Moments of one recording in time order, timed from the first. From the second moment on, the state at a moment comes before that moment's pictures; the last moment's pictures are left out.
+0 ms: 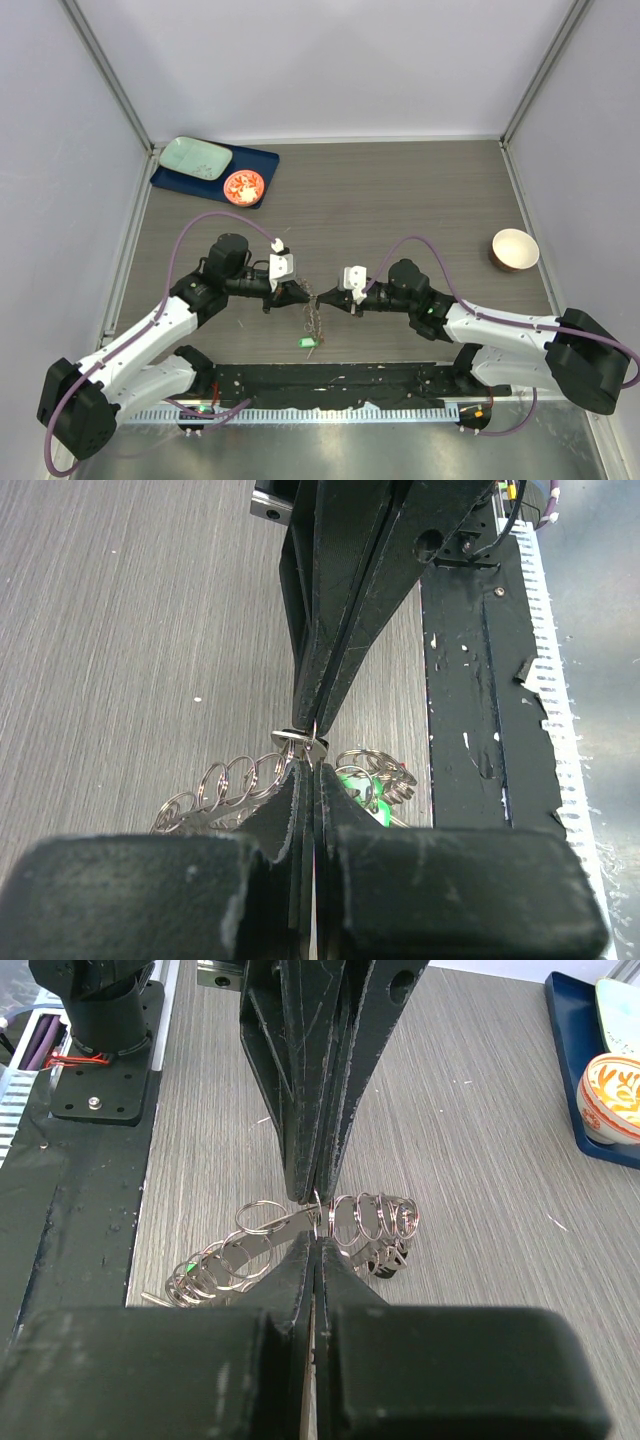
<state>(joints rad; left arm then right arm) -0.60 0.94 0.59 -0.17 0.87 0.35 0.94 1.11 0.41 0.57 -0.50 -0.28</state>
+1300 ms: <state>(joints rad) -0.61 0.94 0.59 -0.18 0.86 0.35 0.94 1.11 0.41 0.54 -0.48 -0.28</state>
